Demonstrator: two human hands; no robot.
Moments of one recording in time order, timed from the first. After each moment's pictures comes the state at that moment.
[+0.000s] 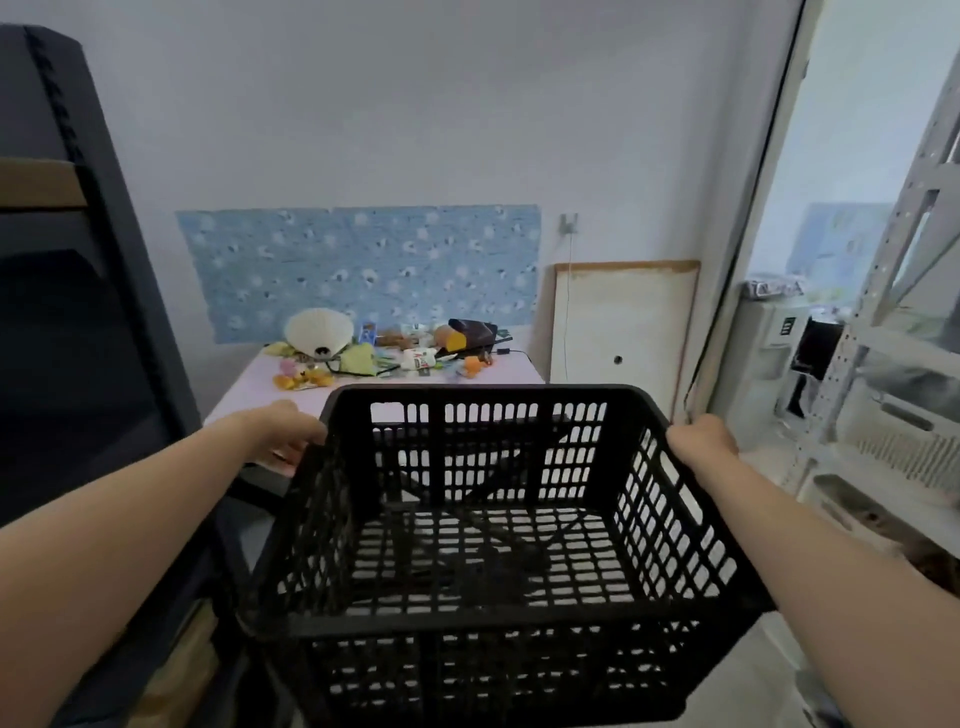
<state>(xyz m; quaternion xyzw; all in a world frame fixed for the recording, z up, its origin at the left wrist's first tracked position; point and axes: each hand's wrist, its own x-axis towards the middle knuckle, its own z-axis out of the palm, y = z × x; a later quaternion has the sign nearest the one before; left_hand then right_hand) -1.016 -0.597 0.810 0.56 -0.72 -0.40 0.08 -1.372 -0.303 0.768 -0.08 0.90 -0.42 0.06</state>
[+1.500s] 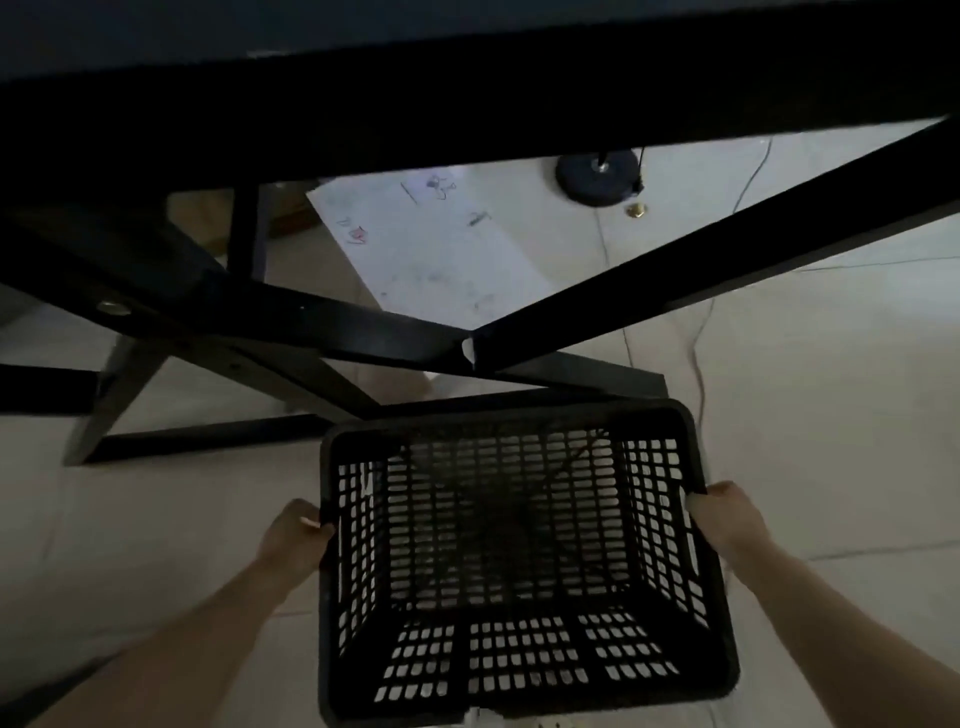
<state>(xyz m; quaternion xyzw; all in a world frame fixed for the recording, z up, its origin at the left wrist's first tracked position) -1.294 -1.009 -0.080 0.72 -0.52 -0.46 -0.10 -1.699 -0.748 -0.025 0.01 0.91 -0.17 0.38</state>
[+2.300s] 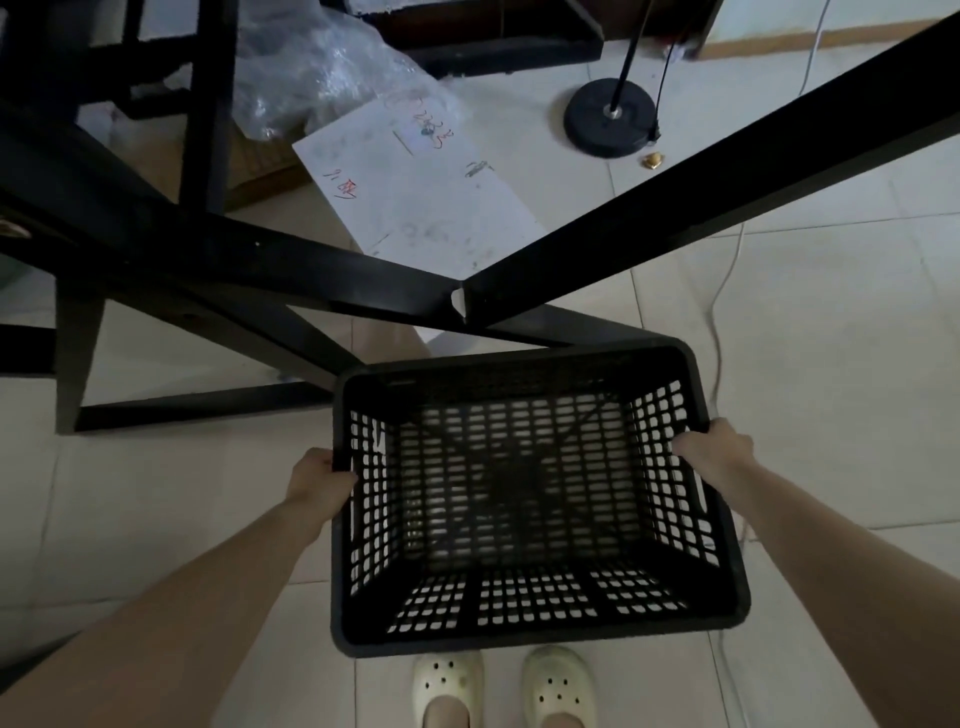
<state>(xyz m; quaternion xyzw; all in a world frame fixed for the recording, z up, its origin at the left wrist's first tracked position) -1.356 -1.002 -0.082 0.71 -0.54 -0.44 -0.08 -1.722 -0.775 -0.063 0.00 0.91 -0.11 0.40</state>
